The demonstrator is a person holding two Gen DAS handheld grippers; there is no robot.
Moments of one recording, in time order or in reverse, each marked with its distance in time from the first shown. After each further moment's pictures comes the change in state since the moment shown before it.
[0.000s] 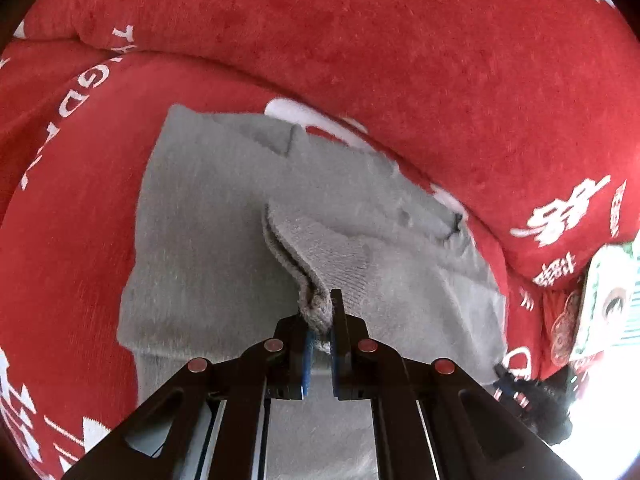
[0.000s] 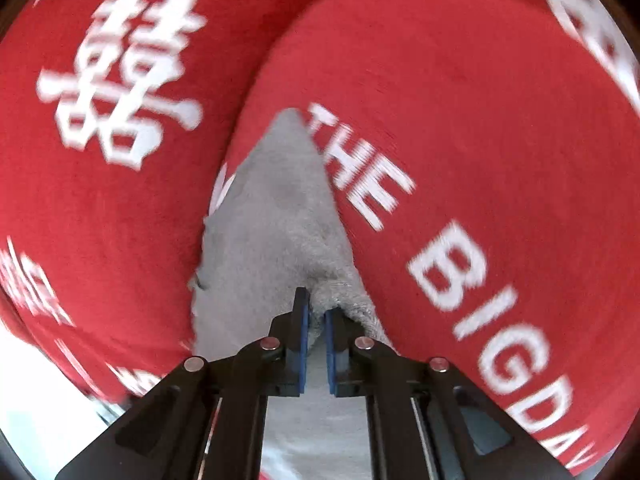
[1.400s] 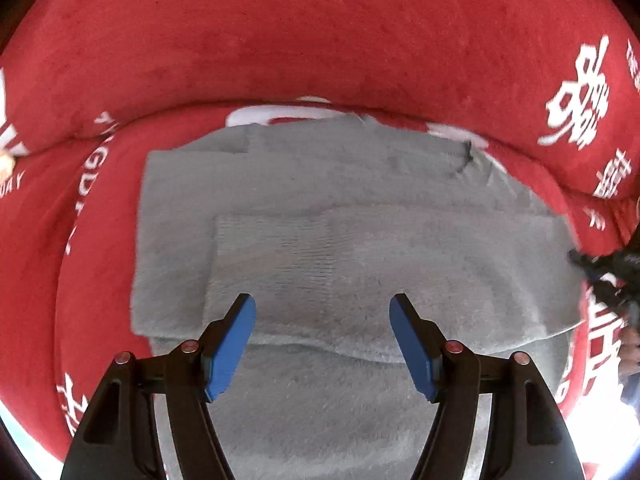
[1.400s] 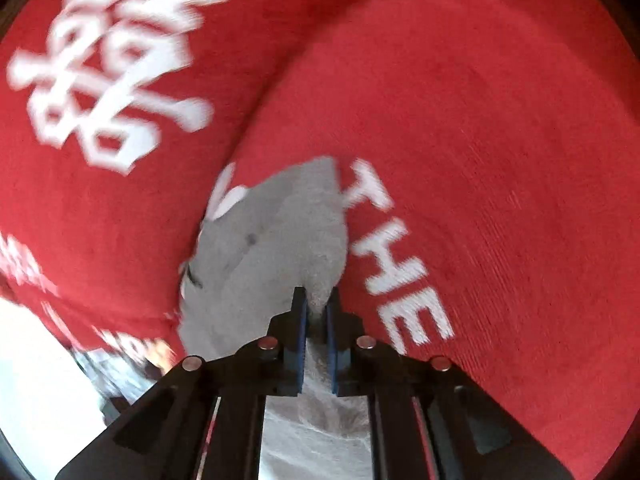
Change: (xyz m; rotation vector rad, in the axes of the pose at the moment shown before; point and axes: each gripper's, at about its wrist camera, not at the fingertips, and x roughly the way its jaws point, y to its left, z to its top) left arm 0.015 -0.066 -0.044 0.319 -0.014 0.322; right arm 0.021 0.028 0.081 -0.177 0.149 -0.017
